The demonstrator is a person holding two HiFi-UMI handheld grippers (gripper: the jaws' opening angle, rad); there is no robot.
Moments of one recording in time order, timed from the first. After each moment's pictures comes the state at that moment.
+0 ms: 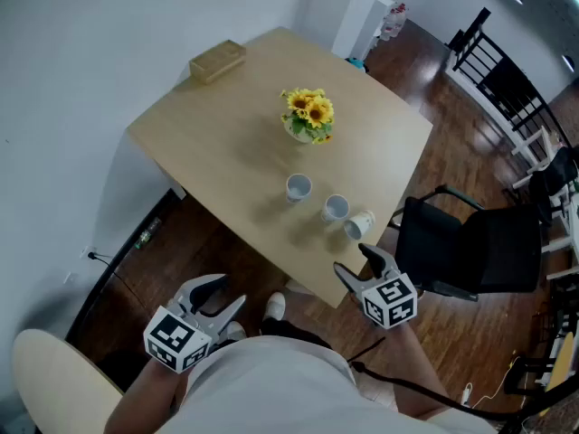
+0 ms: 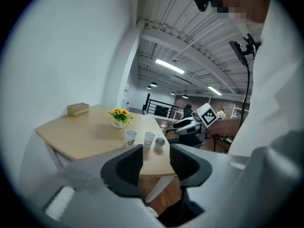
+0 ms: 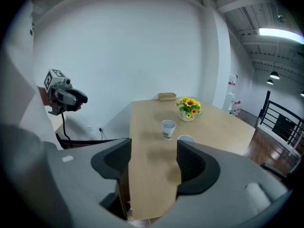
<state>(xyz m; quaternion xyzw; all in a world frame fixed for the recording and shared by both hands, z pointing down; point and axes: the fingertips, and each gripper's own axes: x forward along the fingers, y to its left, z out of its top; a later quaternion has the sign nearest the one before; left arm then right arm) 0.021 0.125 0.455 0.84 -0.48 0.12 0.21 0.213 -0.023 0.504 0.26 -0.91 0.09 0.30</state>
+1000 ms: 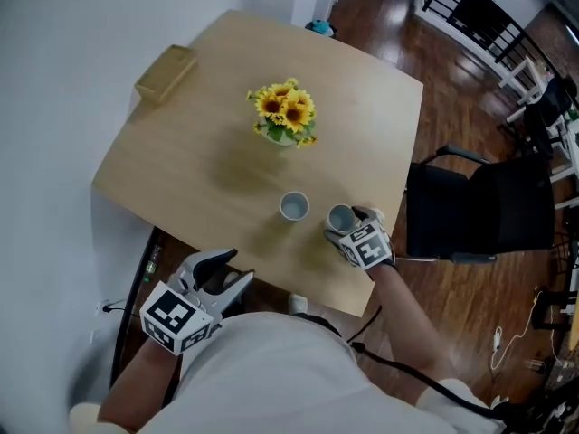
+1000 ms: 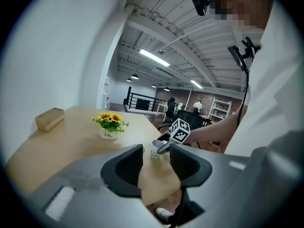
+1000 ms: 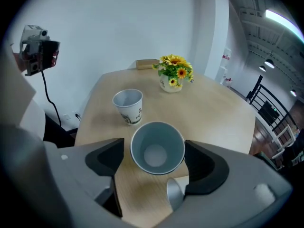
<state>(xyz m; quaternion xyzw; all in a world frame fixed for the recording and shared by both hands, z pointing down) -0.017 -0.049 0.446 0.90 -0.35 0.16 0.20 0.187 -0.185 0.640 0.32 -0.82 0.16 0.45</state>
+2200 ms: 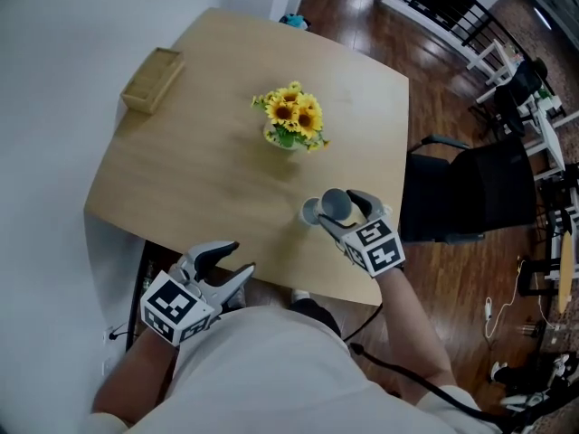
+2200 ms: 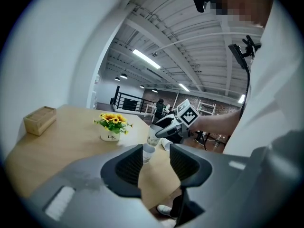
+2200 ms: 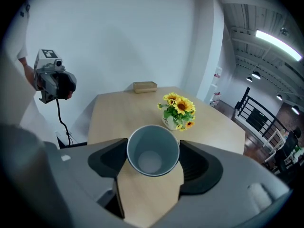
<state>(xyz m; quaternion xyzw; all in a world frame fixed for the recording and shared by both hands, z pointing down) -0.102 -0.090 0.456 0.94 -0.26 0.14 0.20 0.077 -0.203 0.521 0.39 -0.83 0.11 0.39</state>
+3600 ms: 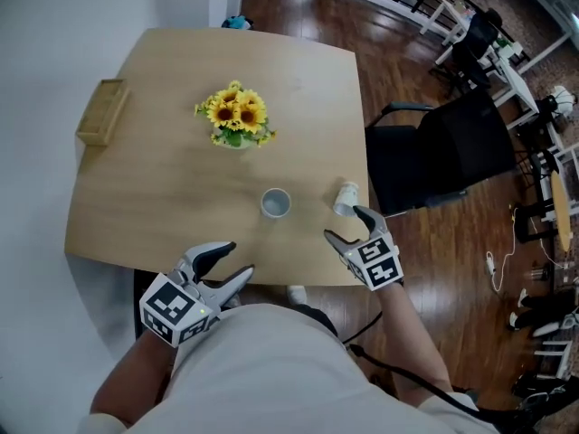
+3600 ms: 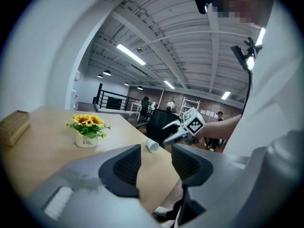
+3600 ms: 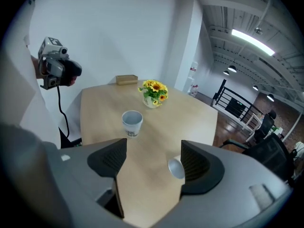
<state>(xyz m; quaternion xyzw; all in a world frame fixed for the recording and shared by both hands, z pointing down) -0.035 -0.080 0.447 0.96 -0.16 0.15 0.18 0.187 -0.119 0.536 0.49 -0.77 0.14 0.39</state>
